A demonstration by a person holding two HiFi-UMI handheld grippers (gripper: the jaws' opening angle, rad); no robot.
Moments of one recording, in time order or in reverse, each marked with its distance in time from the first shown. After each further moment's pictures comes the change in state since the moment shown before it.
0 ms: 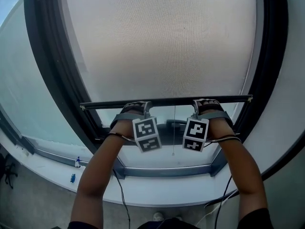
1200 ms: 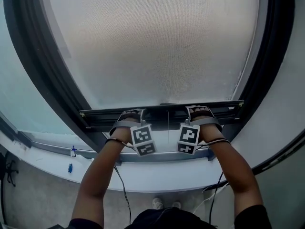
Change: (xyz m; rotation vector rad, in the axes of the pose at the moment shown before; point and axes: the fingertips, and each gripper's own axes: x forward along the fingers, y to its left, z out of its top) left arm 0.045 -0.092 -0.013 -0.010 0.029 -0.145; right arm 0.036 0.094 0.005 0.016 -0.030 0.151
